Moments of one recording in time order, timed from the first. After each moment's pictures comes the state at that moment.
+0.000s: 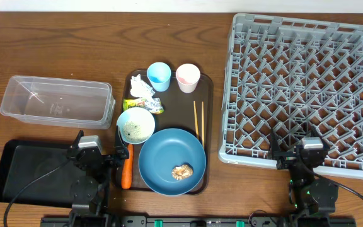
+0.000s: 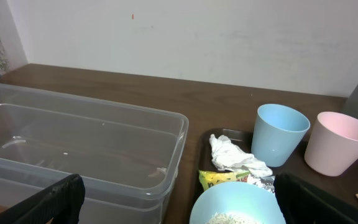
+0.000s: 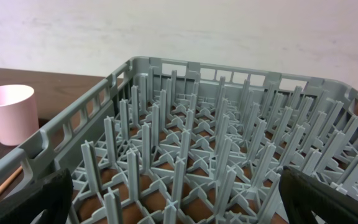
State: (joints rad) left arm -0.07 0.01 0.04 -0.14 -0.14 -0.11; right arm 0.02 0.01 0.01 -0.07 -0.03 -0.05
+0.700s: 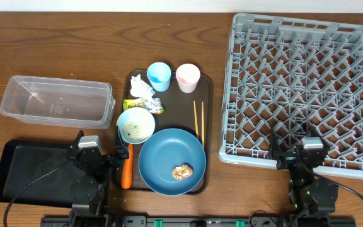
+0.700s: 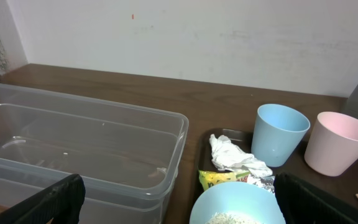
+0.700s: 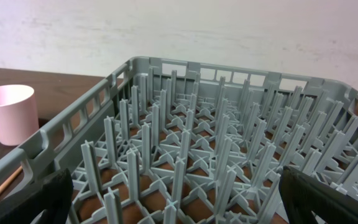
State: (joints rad) left arm -0.07 0.01 0.04 -0.14 -0.14 -0.11; right arm 0.02 0.01 0.01 -0.07 -0.03 -0.05
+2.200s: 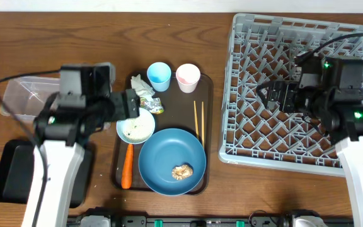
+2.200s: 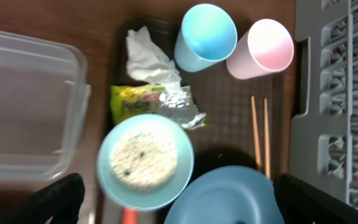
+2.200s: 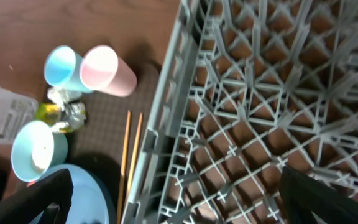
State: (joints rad) left arm -0.07 1.23 1.19 -0.93 0.22 -0.22; right arm 0.02 1.26 1.23 -0.87 -0.35 0.14
